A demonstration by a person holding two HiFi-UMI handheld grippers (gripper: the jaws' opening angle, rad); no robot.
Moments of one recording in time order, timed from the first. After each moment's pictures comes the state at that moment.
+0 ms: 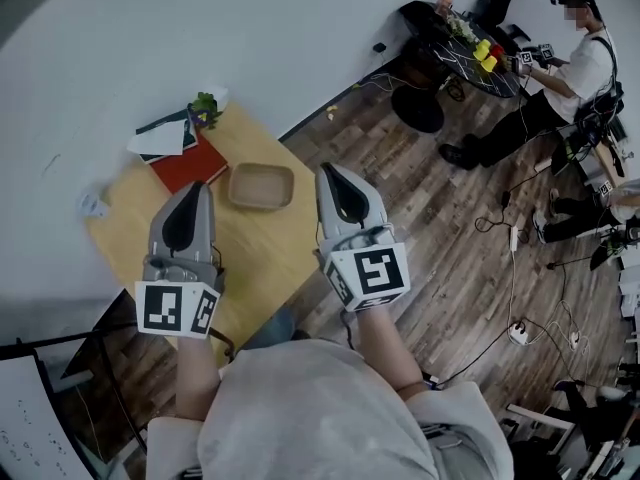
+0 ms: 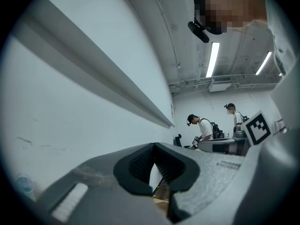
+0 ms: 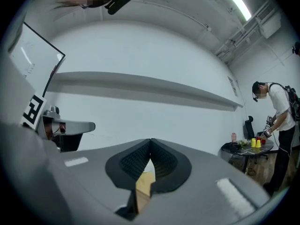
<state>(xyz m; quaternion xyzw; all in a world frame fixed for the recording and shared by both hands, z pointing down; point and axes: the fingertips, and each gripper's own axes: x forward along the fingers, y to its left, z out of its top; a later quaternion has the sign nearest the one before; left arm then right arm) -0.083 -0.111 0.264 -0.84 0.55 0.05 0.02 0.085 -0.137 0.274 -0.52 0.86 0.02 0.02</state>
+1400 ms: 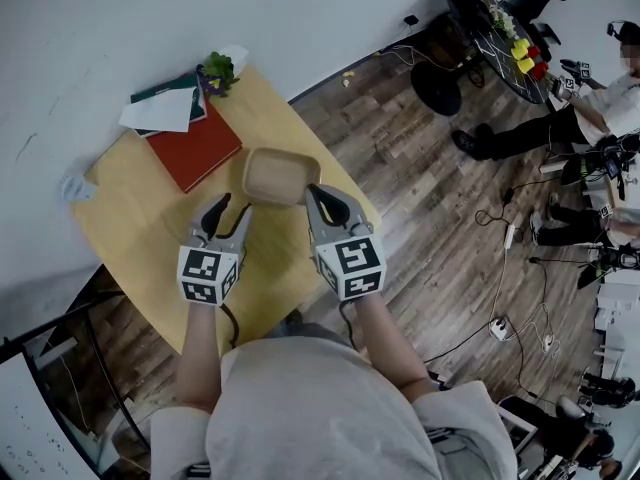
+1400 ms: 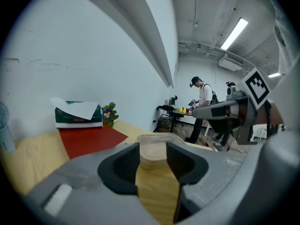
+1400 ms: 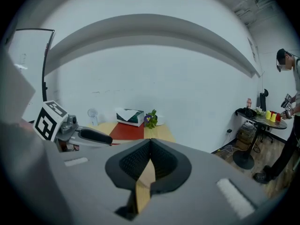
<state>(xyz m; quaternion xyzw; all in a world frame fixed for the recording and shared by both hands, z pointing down) -0.096 -0.169 0.526 -0.84 0.49 -0.14 -0.18 0.022 -0.192 0.468 -0.44 0.87 -0.12 -0.18</state>
